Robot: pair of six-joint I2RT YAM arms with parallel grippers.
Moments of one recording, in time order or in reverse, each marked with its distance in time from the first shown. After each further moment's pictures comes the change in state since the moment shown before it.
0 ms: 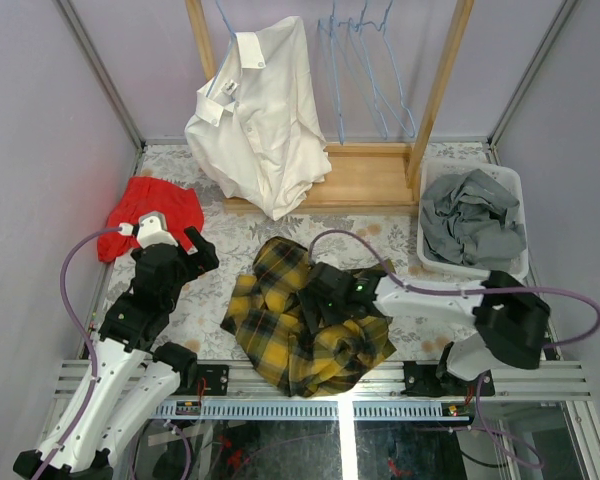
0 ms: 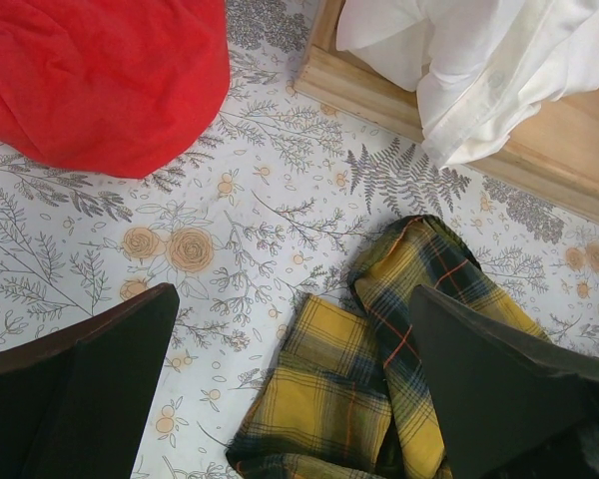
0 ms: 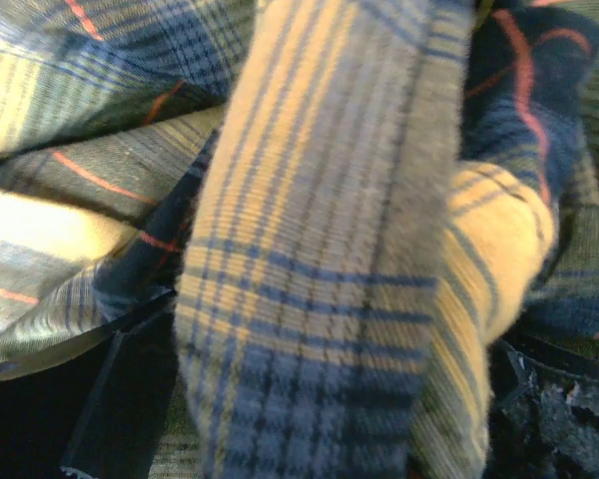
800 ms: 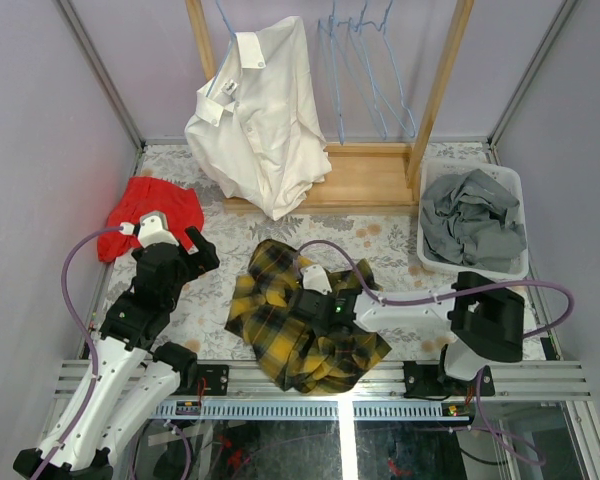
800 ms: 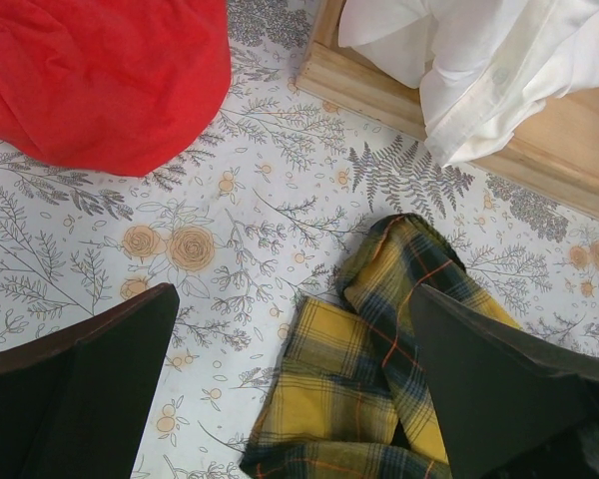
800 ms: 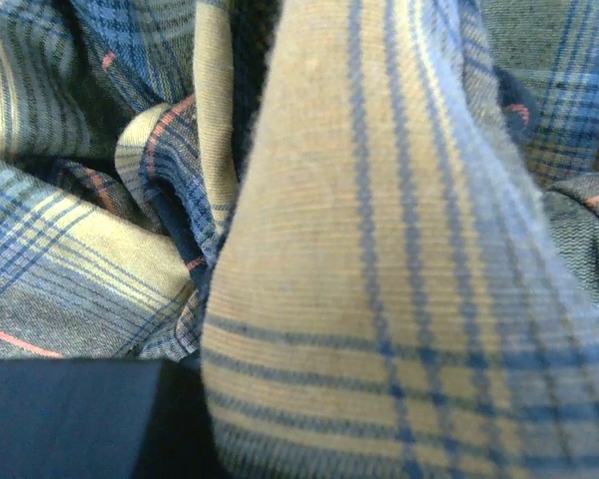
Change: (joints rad) left arm 0.000 0.008 0.000 0.000 0.000 0.000; right arm 0.182 0.182 0.084 -0.039 0.288 0.083
